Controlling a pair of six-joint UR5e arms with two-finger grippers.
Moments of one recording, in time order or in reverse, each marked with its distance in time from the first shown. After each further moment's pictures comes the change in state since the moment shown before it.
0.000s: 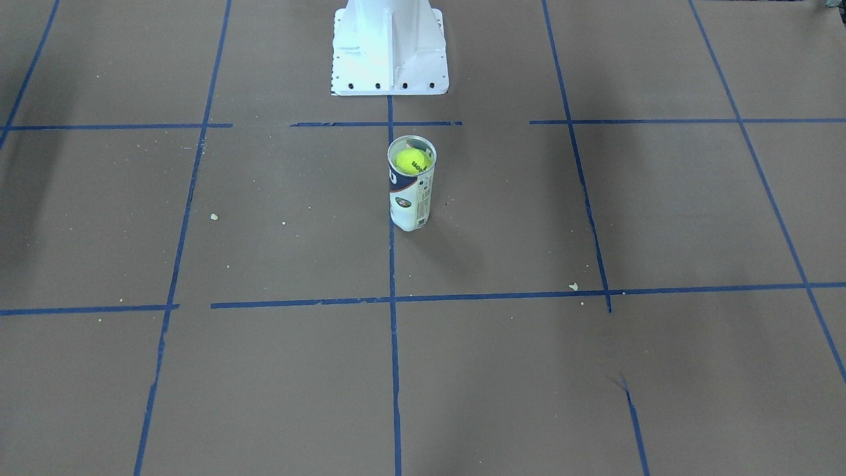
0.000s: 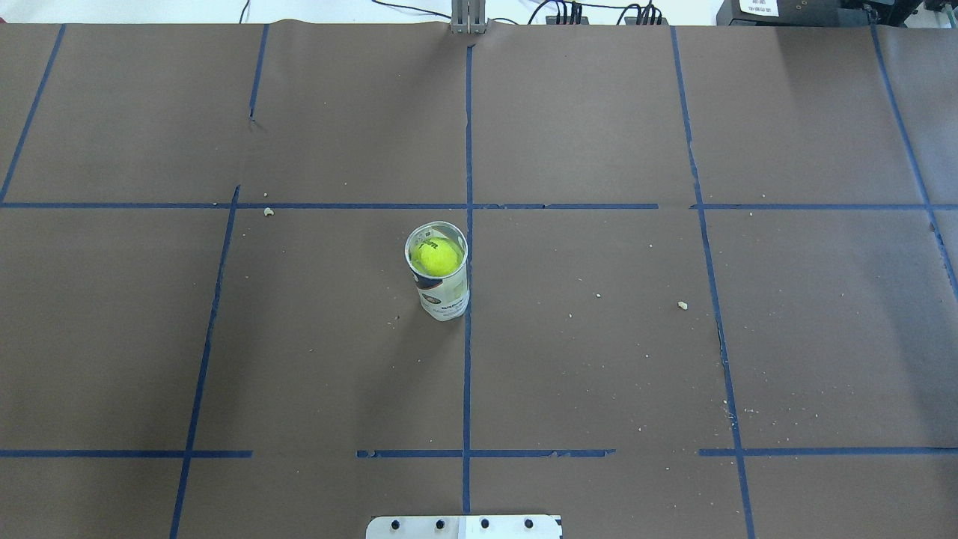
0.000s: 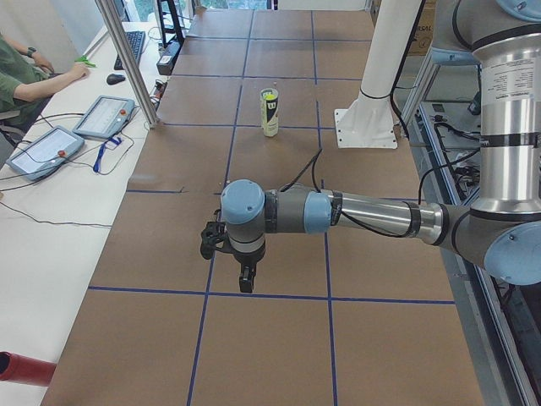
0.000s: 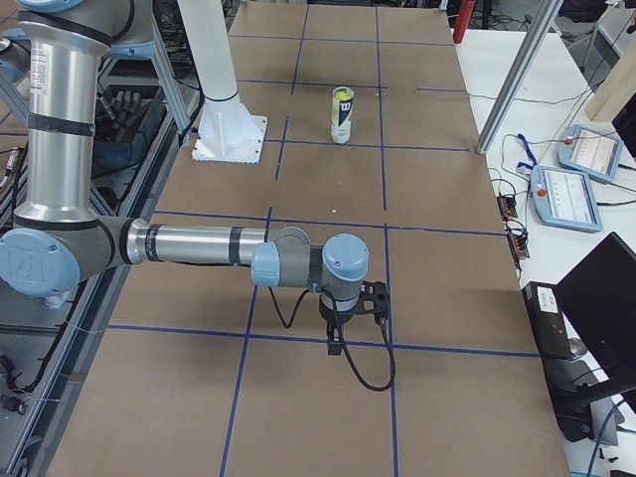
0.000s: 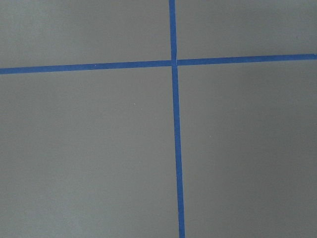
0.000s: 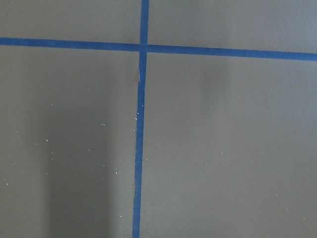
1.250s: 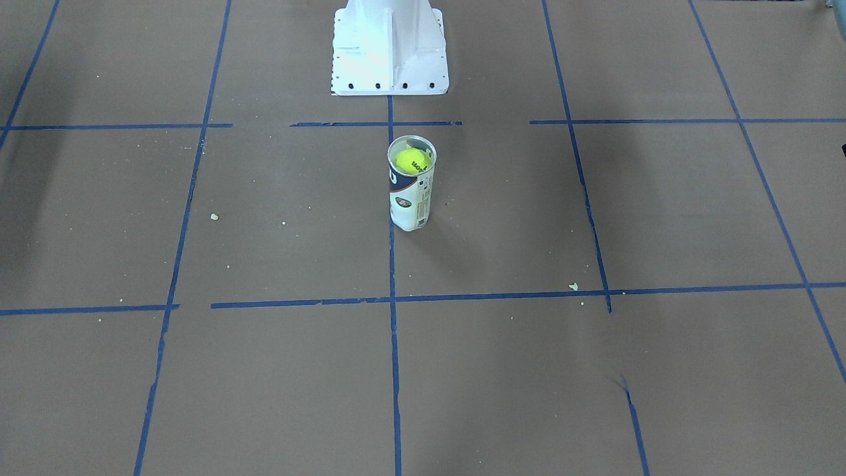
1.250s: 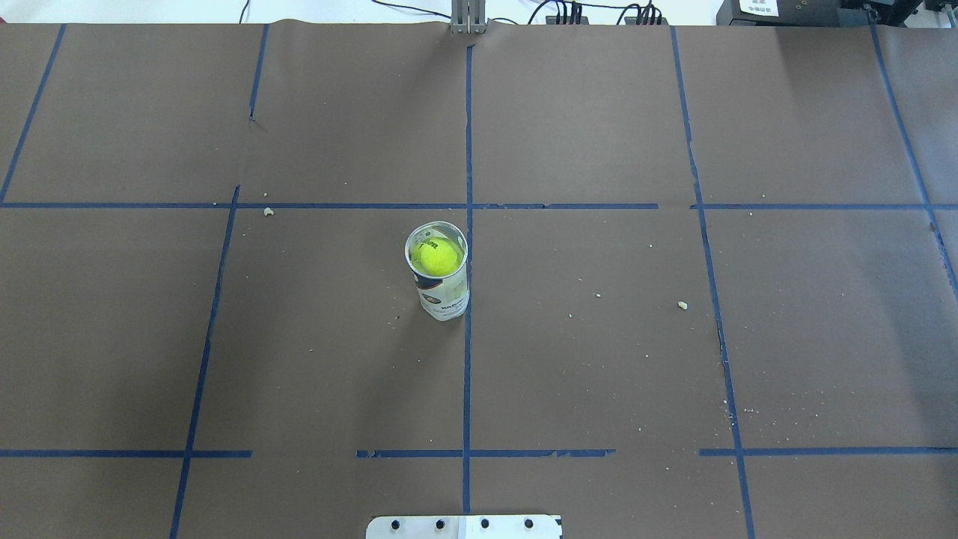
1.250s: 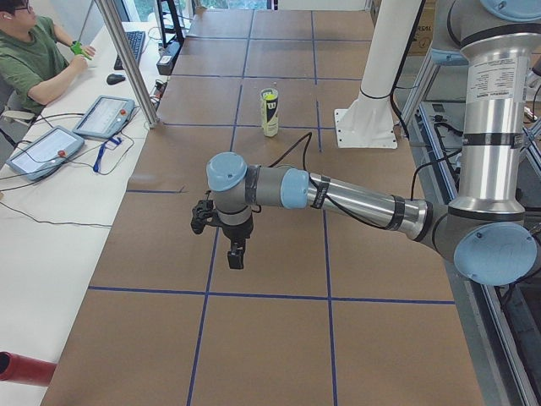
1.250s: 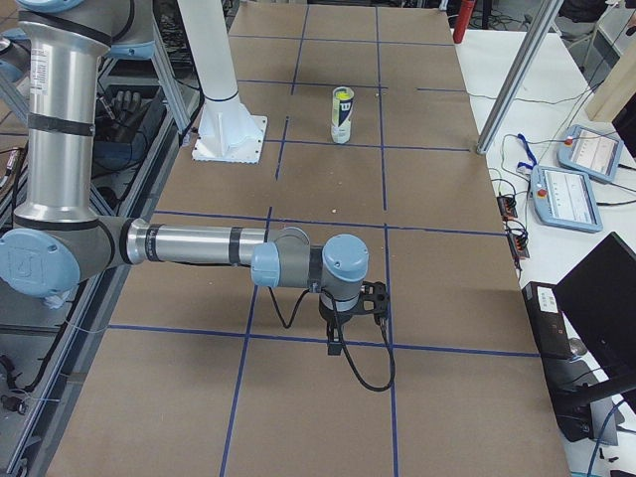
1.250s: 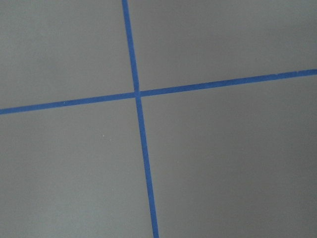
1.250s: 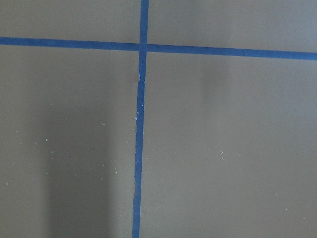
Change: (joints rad) left arm 0.099 -0.063 -0.025 0.053 0.051 -0.099; right arm 0.000 -0.001 0.000 0.000 0.000 0.000
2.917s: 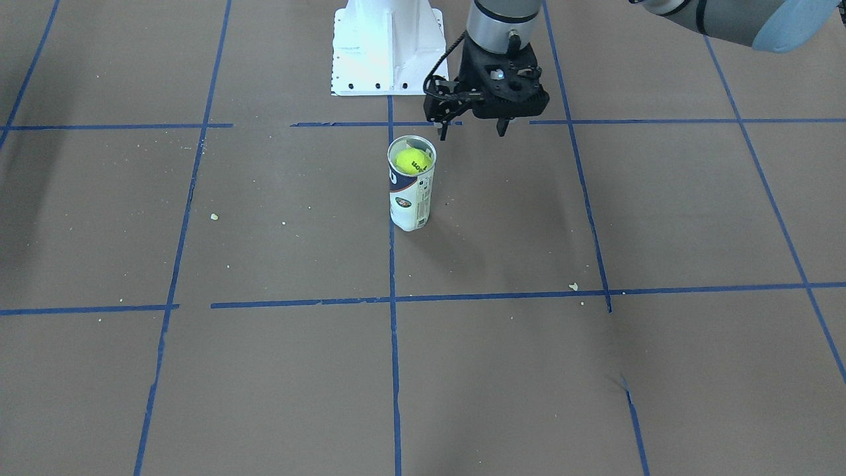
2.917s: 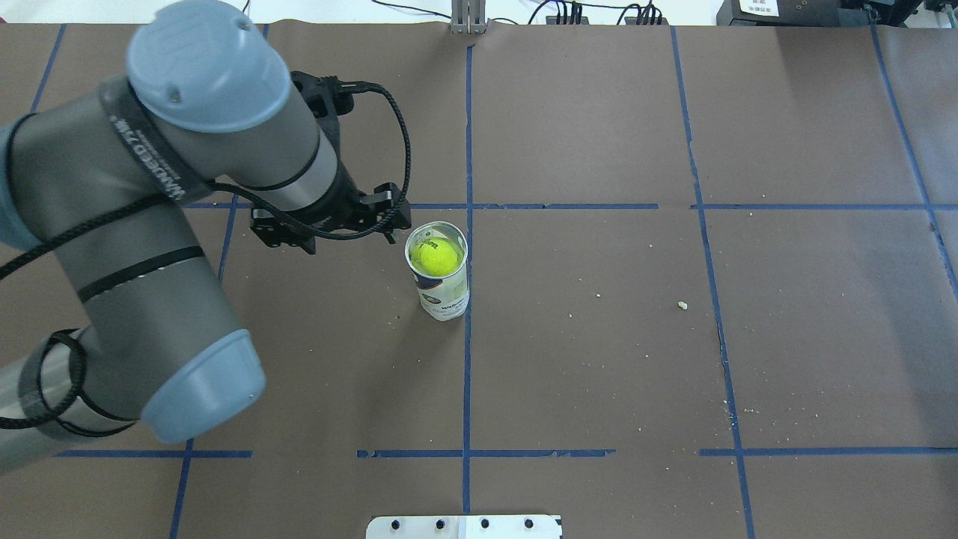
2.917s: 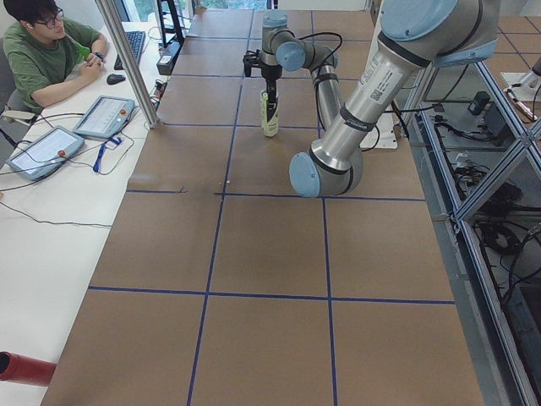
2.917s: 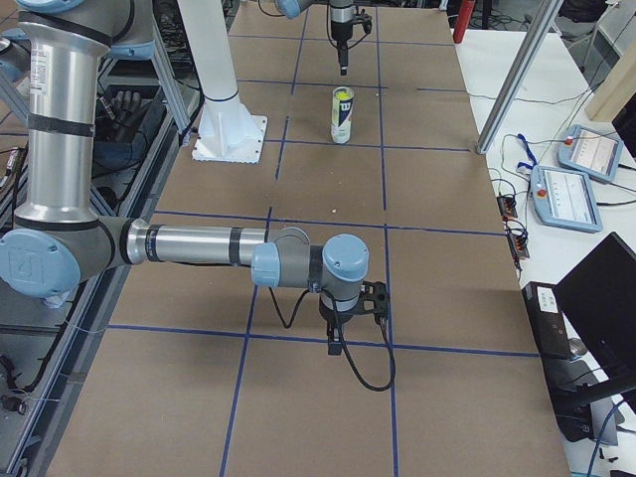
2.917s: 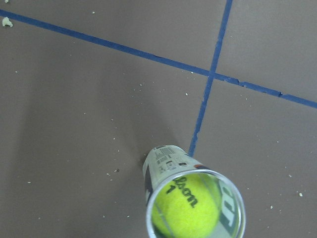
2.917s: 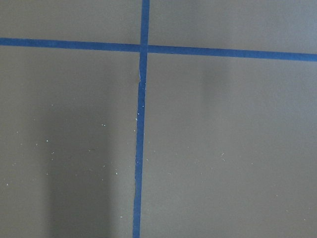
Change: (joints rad) left arm 0.823 -0.714 -0.195 0.148 0.328 -1.175; right arm 0.000 0.000 0.001 0.001 0.000 0.000
